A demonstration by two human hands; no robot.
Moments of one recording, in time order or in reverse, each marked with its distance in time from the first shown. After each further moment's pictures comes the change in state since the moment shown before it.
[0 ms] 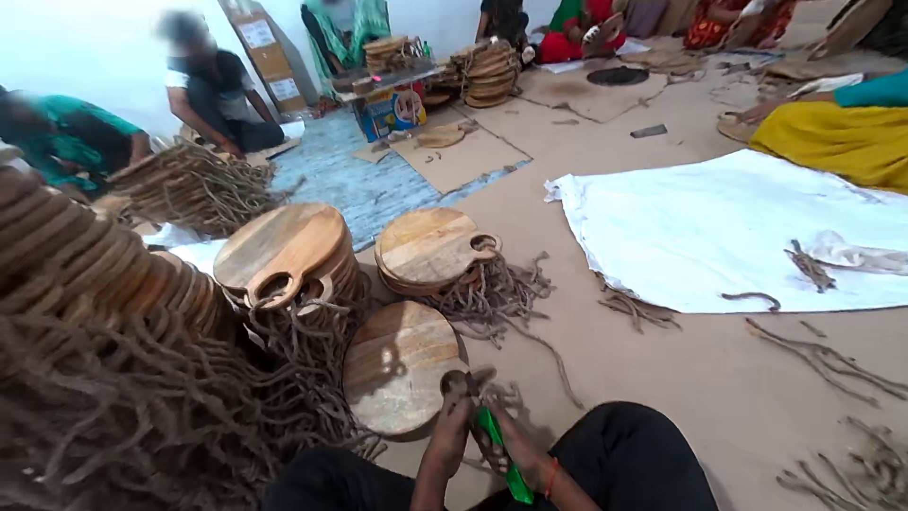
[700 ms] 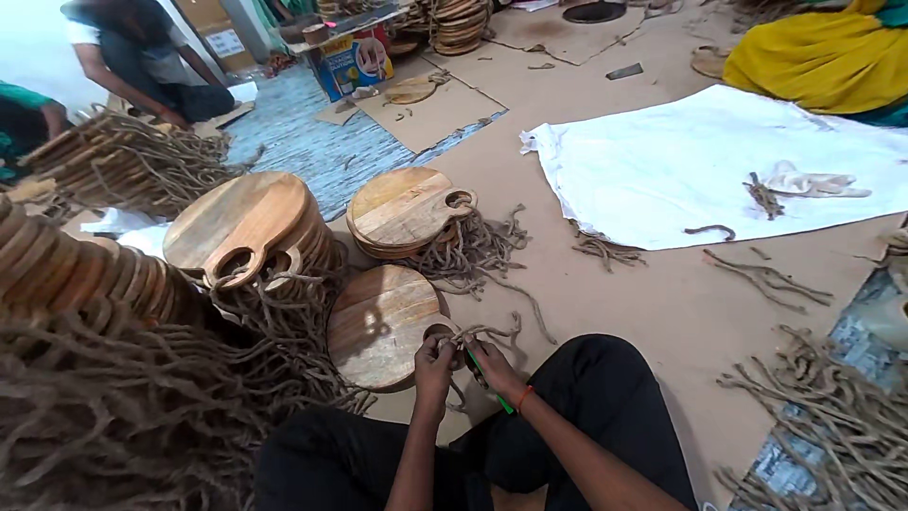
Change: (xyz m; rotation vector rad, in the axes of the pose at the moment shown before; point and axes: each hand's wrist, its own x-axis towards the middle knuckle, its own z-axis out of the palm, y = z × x) left_hand 0.002 -0.003 0.013 0.082 0.475 -0.169; right_hand 0.027 0.018 -0.027 -0.339 0.342 -0.110
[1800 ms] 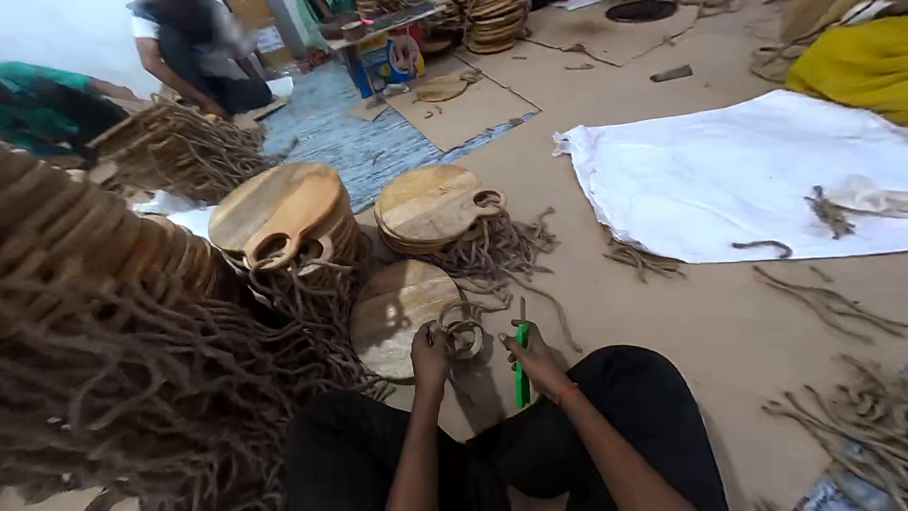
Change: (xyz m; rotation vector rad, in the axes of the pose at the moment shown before) left_hand 0.016 0.019 -0.027 0.381 0.213 -0.061; right_hand -0.001 -0.005 -0.032 -0.060 0.221 0.068
